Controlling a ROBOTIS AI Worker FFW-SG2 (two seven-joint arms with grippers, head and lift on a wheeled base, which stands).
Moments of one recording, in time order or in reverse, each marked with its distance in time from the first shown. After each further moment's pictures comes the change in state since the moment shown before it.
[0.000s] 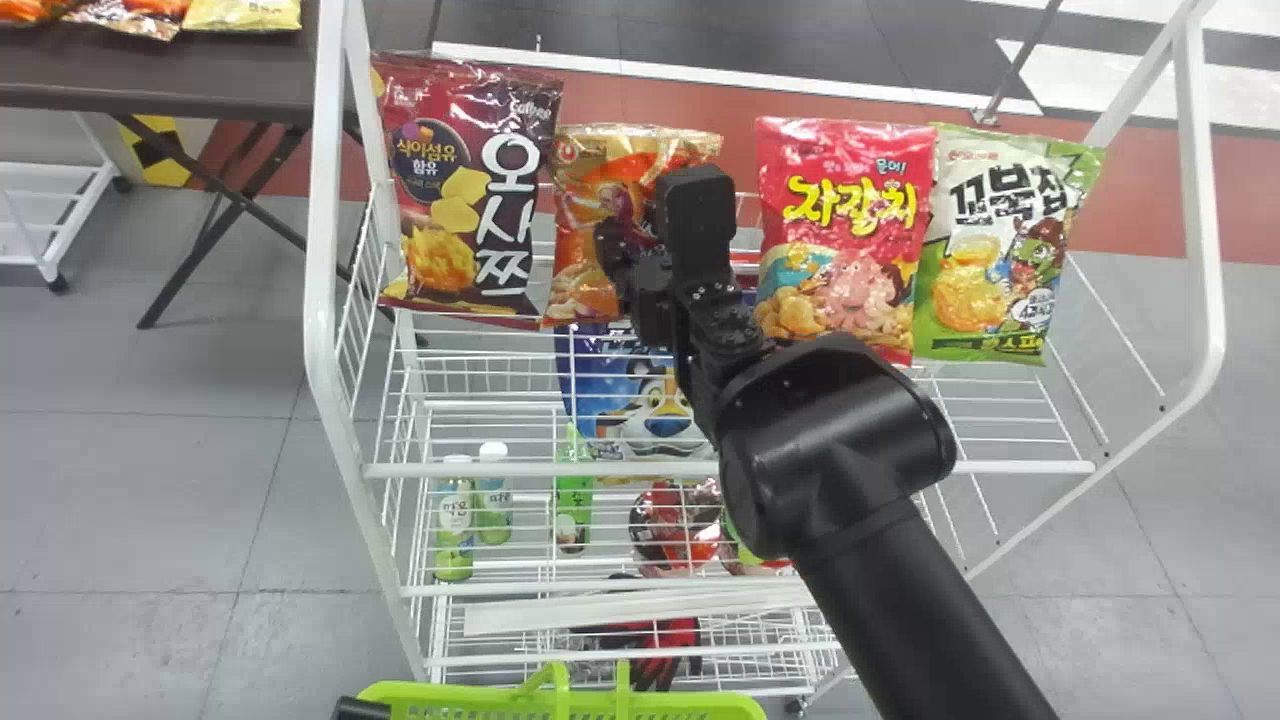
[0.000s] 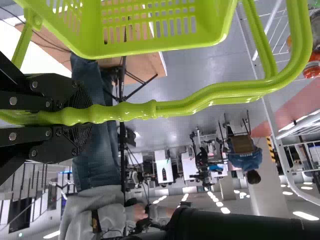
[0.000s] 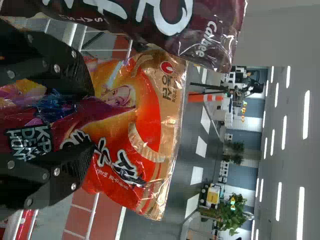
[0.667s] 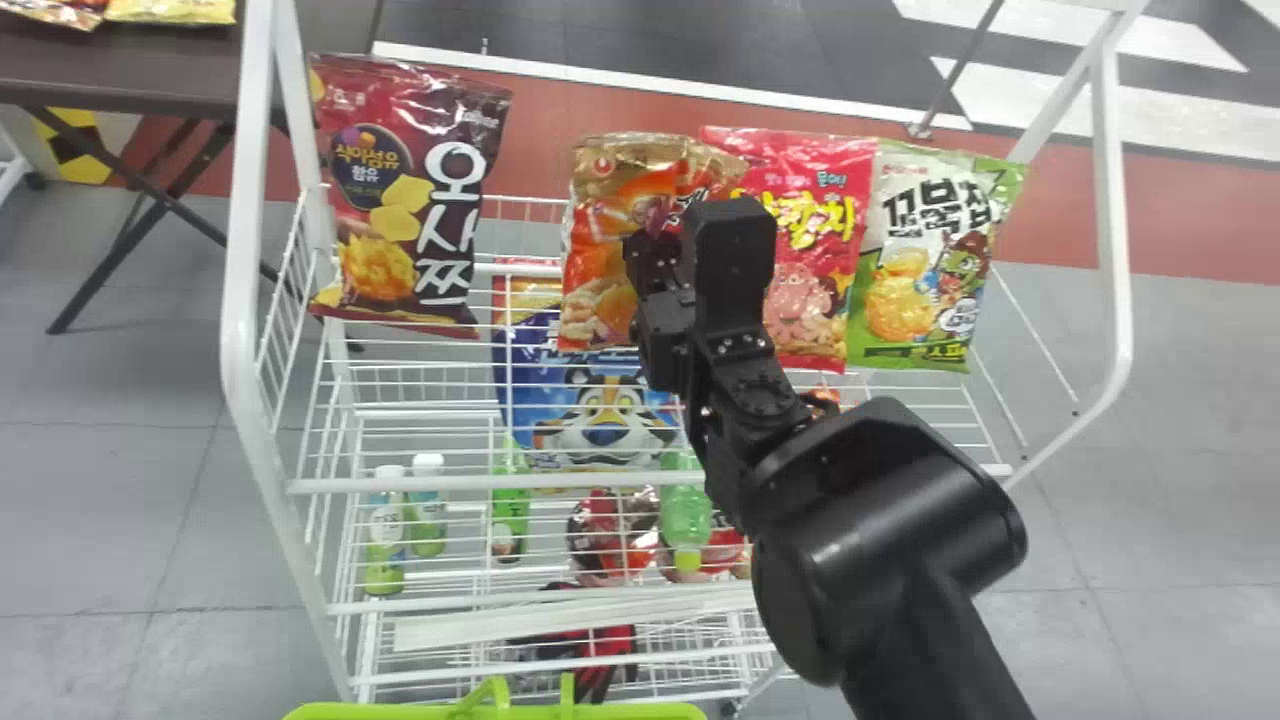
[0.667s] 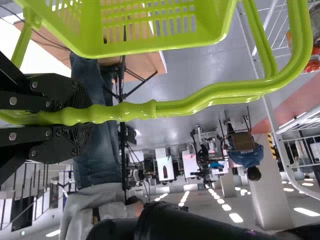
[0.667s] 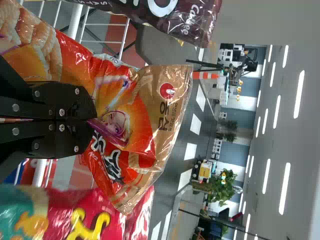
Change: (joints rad) left arm 0.021 -0.002 -0.012 -0.036 -0.001 0.003 0.006; right arm 0.254 -0.120 -0.060 -0.471 -0.042 0.169 -0.094
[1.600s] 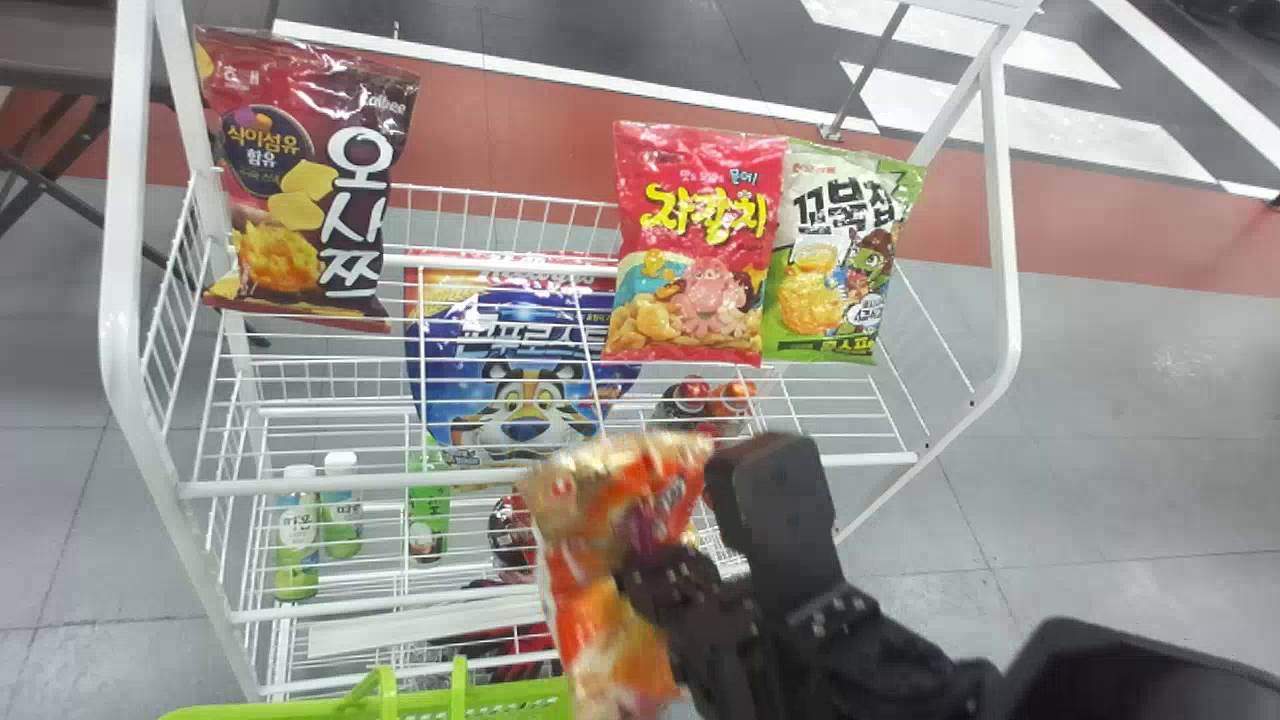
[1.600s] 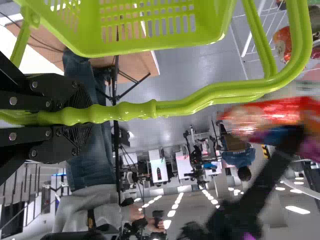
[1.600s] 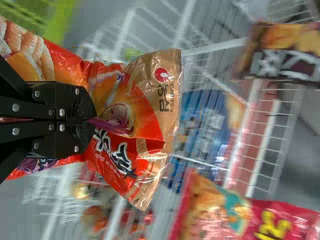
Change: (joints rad) left arm 0.014 -0.002 0.049 -0.027 0.008 -0.003 -0.015; right arm 0.515 -0.135 -0.190 -0.770 -0.195 0.929 0.057
